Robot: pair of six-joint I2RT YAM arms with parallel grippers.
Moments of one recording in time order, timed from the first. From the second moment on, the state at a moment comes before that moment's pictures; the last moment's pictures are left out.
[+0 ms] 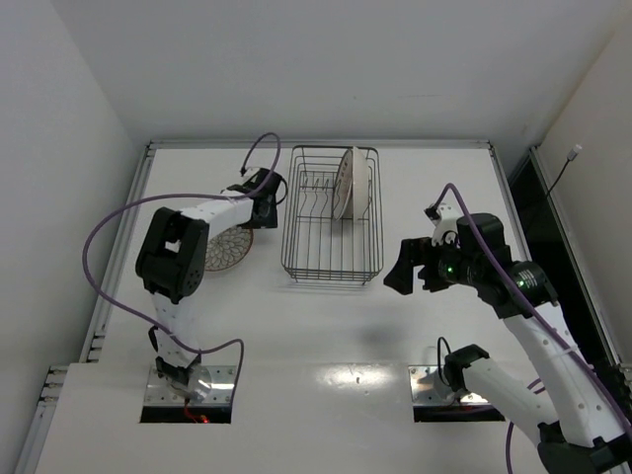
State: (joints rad) left arm -0.38 1.93 1.35 -0.48 -0.55 -0.41; right arm 0.34 0.81 0.97 -0.91 -0.33 0.27
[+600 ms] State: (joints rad) left arm -0.38 2.07 1.43 -0.52 -0.61 -0.38; right arm 0.34 0.82 0.98 -0.93 -0.32 0.27
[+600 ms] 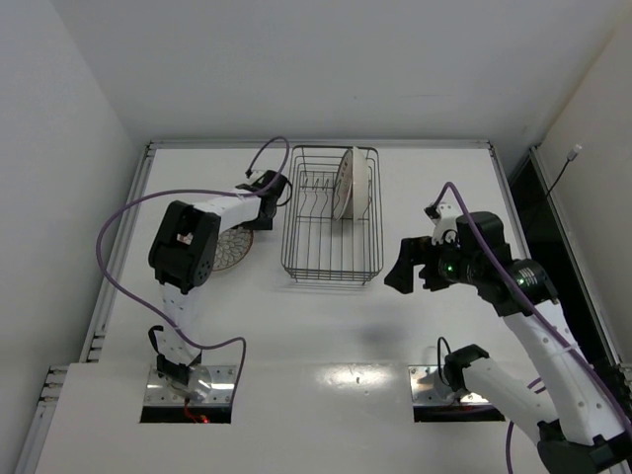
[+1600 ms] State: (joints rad) left arm -0.37 1.51 1.30 -0.48 -0.50 -0.39; right arm 0.35 0.76 0.96 -0.99 -0.14 0.26
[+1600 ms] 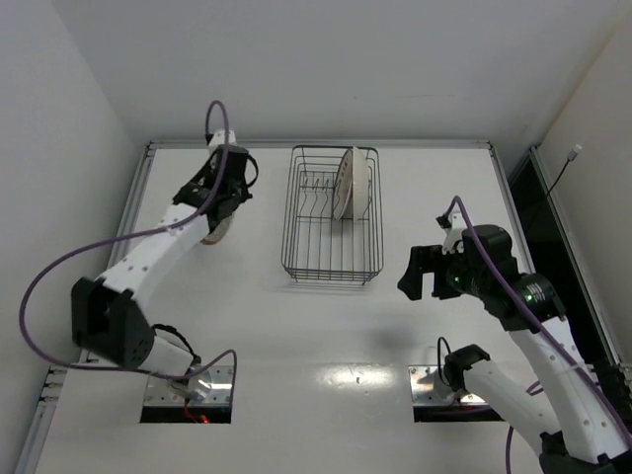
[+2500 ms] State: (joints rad) left arm -0.27 1.67 1.30 0.40 0.57 -0.90; right arm 0.35 0.51 0.79 -0.90 -0.19 0.41
